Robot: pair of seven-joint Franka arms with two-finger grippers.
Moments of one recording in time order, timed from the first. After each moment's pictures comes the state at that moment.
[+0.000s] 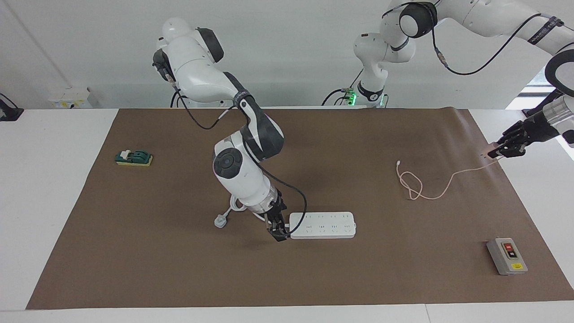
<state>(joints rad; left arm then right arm) -0.26 0.43 0.78 -1.40 -0.46 1.42 -0.34 0.20 0.84 0.29 -1.08 0.13 2.05 1.82</state>
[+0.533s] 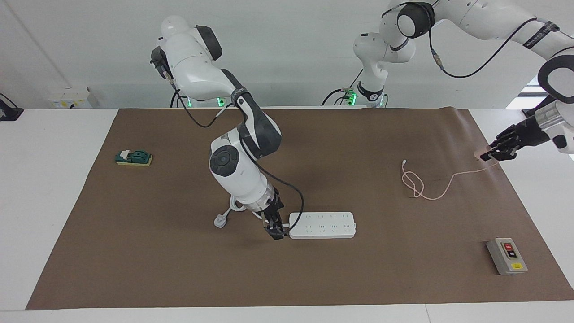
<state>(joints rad) -0.31 0.42 0.60 -1.45 -0.41 1.50 -0.34 0.02 0.53 0.29 -1.27 0.13 1.81 1.44</state>
